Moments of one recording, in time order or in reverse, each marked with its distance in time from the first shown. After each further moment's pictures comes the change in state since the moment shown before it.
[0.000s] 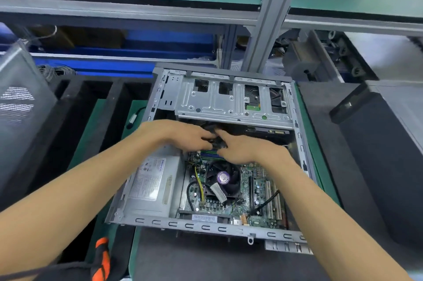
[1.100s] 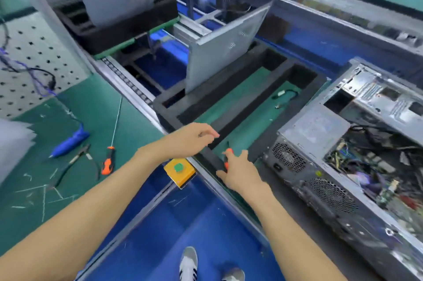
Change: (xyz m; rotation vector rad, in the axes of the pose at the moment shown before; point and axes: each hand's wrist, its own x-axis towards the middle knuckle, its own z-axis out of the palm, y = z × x) left_hand -0.269 -0.081 0.280 -0.901 0.818 -0.494; right_hand -0.047 -0.207 0.253 -0.283 0.062 -0.430
